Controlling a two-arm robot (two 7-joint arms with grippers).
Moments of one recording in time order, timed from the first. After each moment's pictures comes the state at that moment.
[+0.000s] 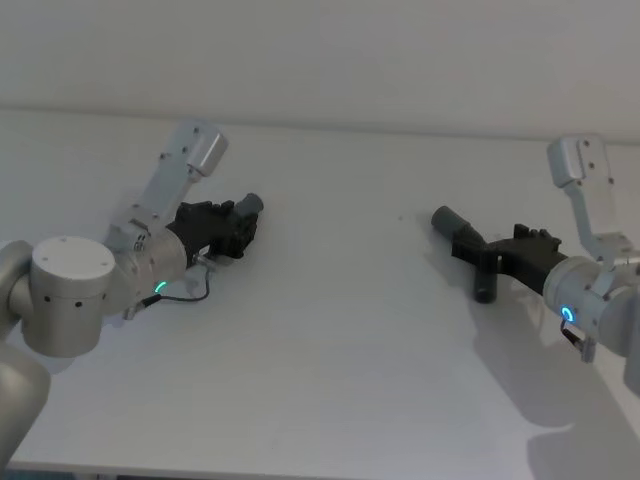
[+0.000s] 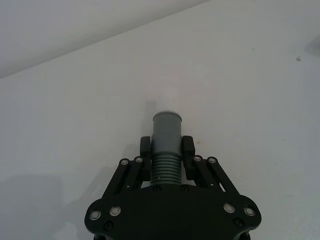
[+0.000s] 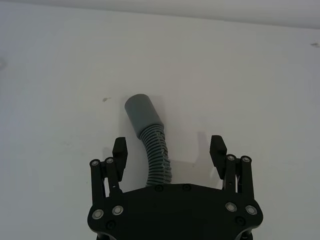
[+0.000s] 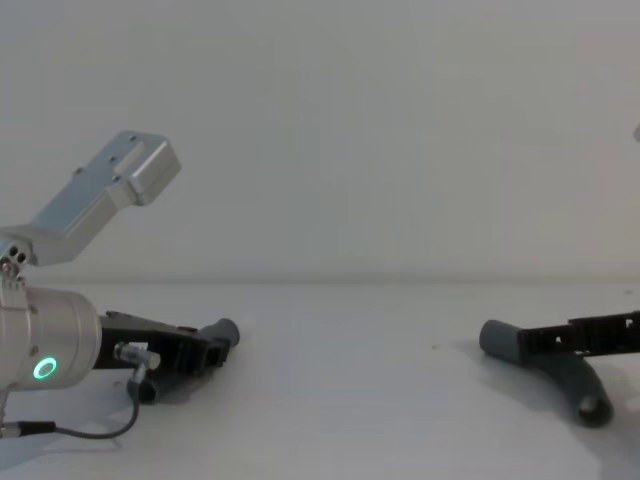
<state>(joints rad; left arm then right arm) -0.33 0.33 0.39 -1.50 -0.25 0.47 -0.19 0.20 0.26 -0.24 -1.66 0.30 0.69 0.08</state>
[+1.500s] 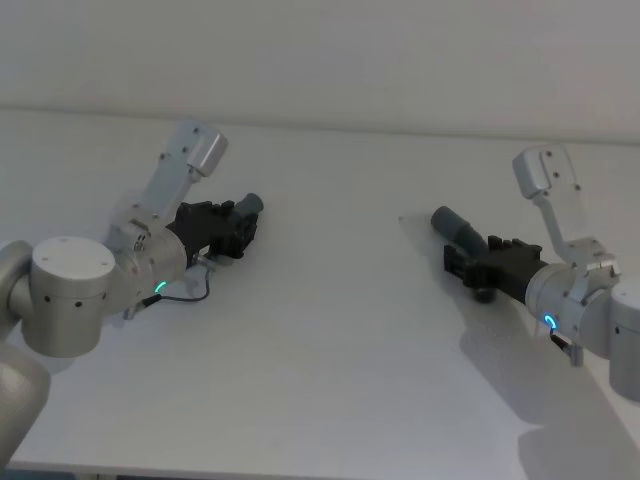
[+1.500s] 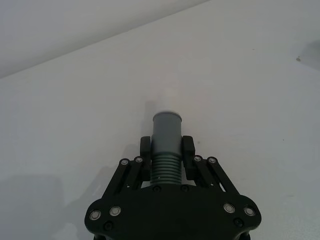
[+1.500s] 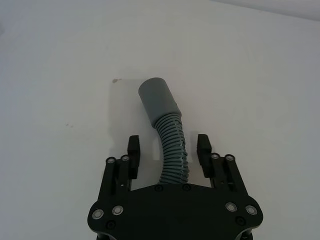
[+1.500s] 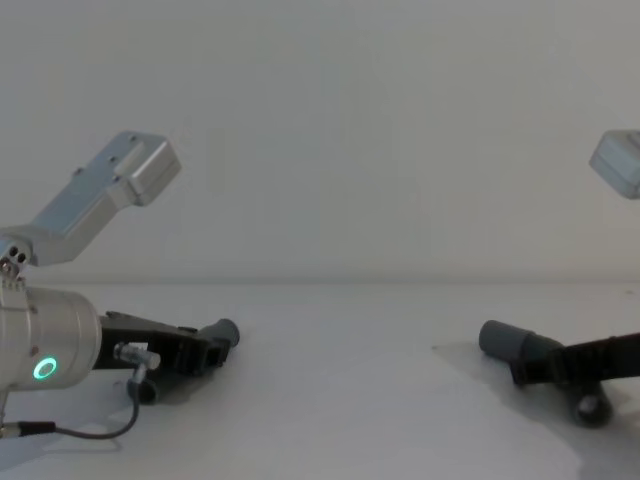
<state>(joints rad) -0.33 0.33 0.39 -1.50 -0.25 0.47 -0.19 0.23 0.27 -0.29 -1.63 0.23 0.71 0.12</state>
